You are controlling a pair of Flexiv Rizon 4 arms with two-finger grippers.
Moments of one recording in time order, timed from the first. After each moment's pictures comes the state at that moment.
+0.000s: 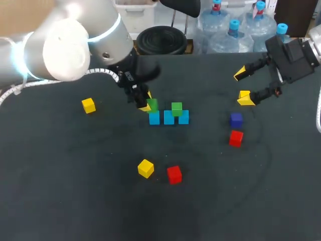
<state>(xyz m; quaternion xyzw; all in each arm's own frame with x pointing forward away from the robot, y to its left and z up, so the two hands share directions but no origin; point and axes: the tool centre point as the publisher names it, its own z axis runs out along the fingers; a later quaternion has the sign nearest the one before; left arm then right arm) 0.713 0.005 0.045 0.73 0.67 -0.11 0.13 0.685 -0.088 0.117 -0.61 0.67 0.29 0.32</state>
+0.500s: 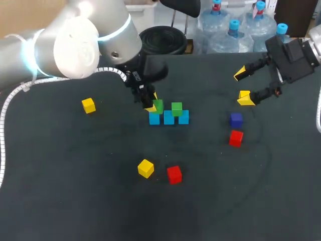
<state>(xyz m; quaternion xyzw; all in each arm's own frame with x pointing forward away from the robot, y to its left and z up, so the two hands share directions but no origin) 0.715 -0.009 0.042 0.73 0.66 -0.10 0.12 0.685 -0.088 0.117 -0.61 0.67 0.29 0.32</state>
